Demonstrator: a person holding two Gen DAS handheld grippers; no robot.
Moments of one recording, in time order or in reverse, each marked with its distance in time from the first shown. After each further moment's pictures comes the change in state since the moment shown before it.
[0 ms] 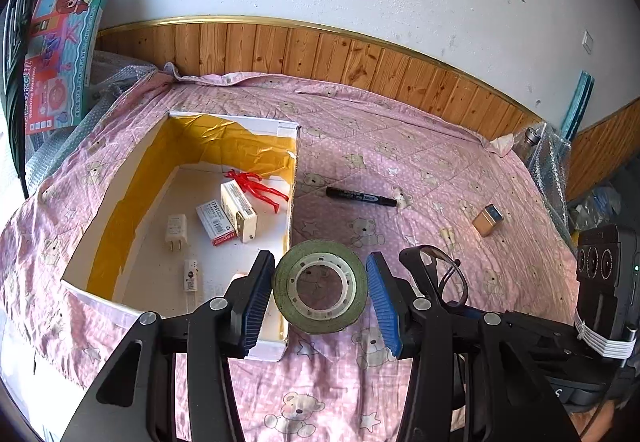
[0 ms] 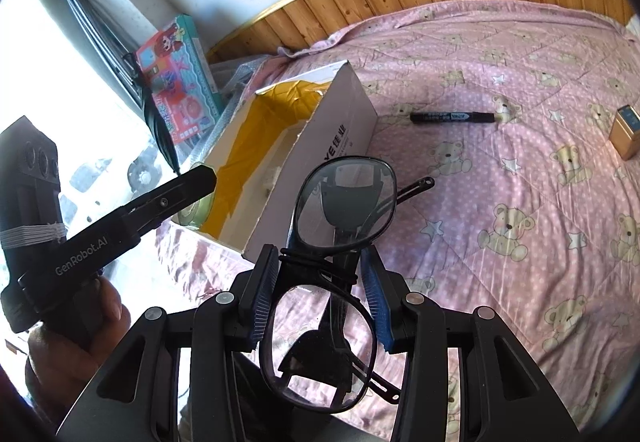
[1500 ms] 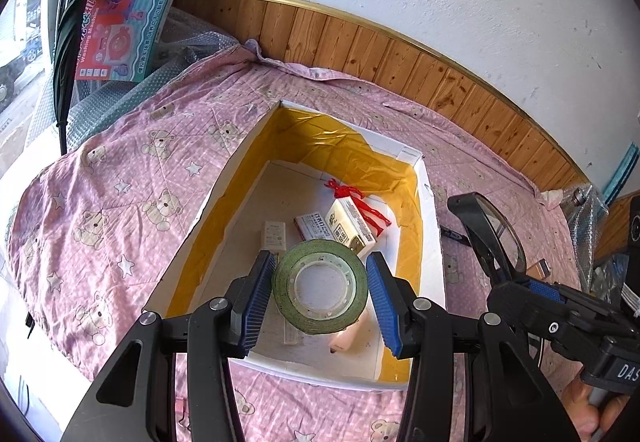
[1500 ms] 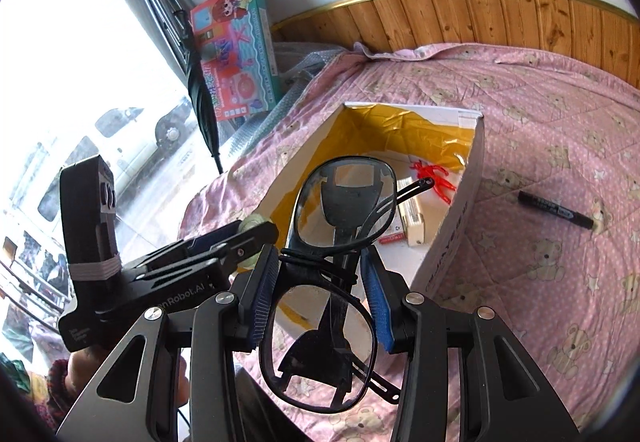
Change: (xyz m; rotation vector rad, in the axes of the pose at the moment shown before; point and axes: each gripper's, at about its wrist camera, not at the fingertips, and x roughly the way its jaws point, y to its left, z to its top) left arm 0.012 0.130 0.019 -0.212 -0.002 0.096; right arm 0.081 0.107 0.077 -0.226 0.054 0.081
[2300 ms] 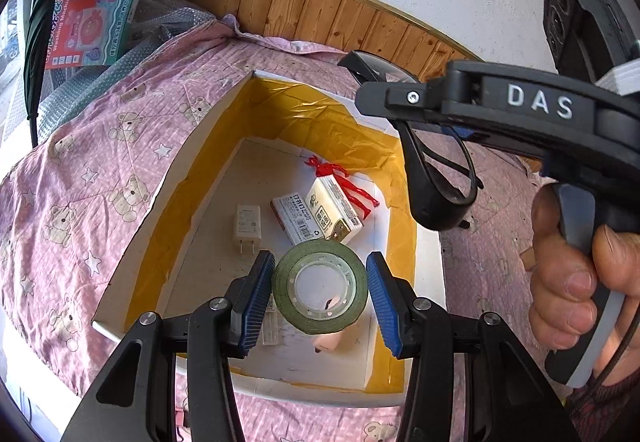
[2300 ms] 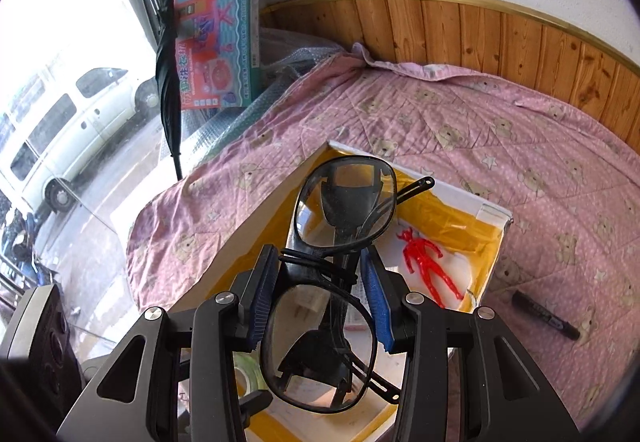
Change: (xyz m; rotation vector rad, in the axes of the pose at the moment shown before) left arm 0.037 -0.010 -0.001 0.023 0.088 -0.055; right arm 0.094 -0.006 0.097 -0.135 0.073 -0.116
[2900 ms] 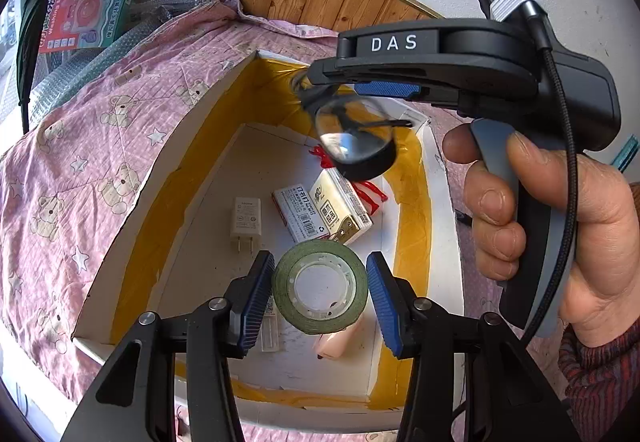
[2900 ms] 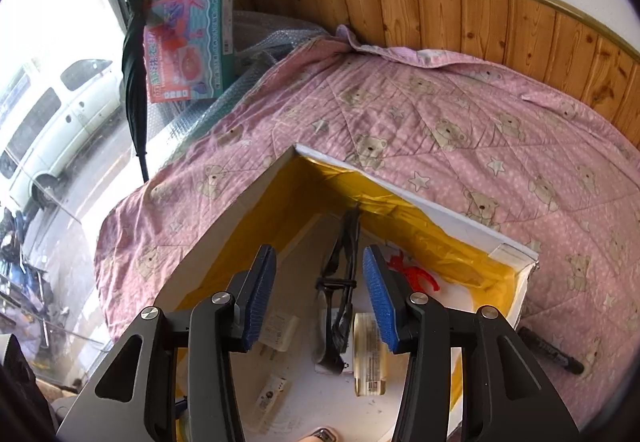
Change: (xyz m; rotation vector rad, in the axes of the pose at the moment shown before) left arm 0.021 0.009 0.007 -0.036 0.048 -0.010; right arm 0.066 -0.029 0.025 0.025 0.047 -0.035
